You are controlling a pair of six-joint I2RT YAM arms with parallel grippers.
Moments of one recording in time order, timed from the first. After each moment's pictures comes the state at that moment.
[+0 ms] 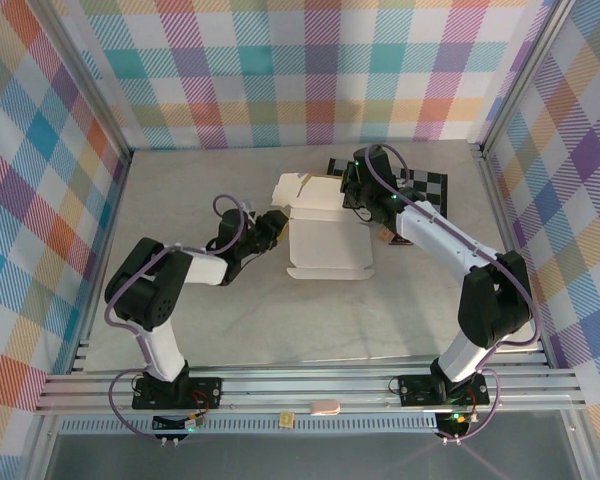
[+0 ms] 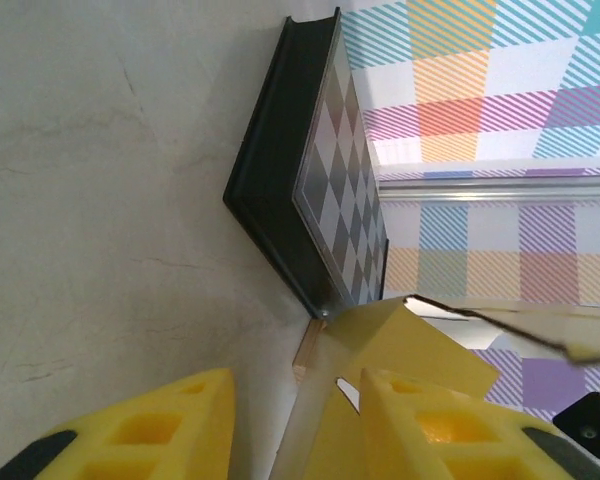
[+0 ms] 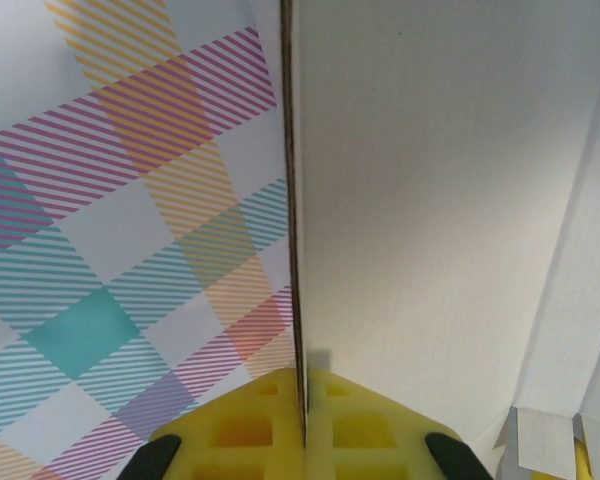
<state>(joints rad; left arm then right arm) -0.42 1.79 0.76 0.71 0.32 -1.28 0.50 1.65 1.35 -0.27 0.12 2.03</state>
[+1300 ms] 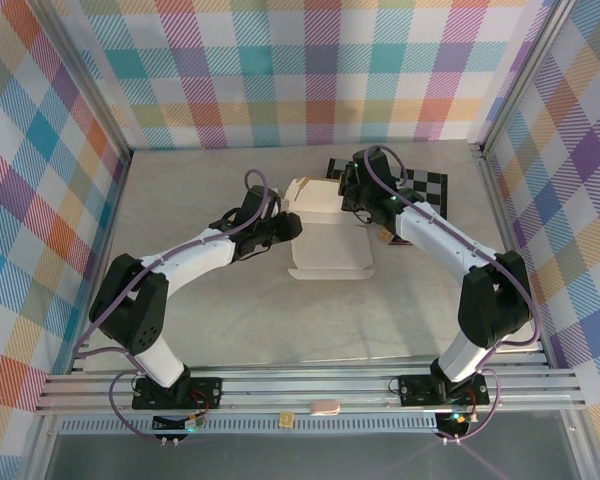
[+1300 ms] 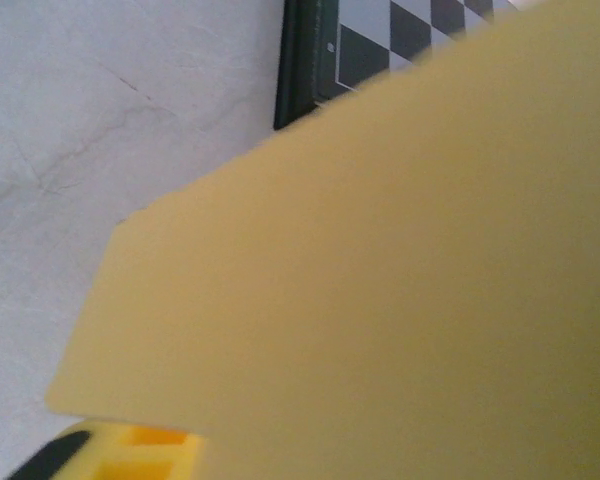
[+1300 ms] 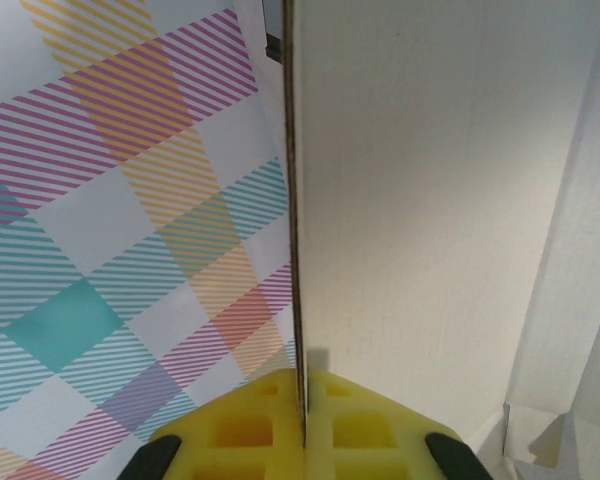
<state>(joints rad) -0.57 1.65 1.11 -0.17 0.10 -0.67 0.51 1.65 1.34 -0.27 0.09 2.04</state>
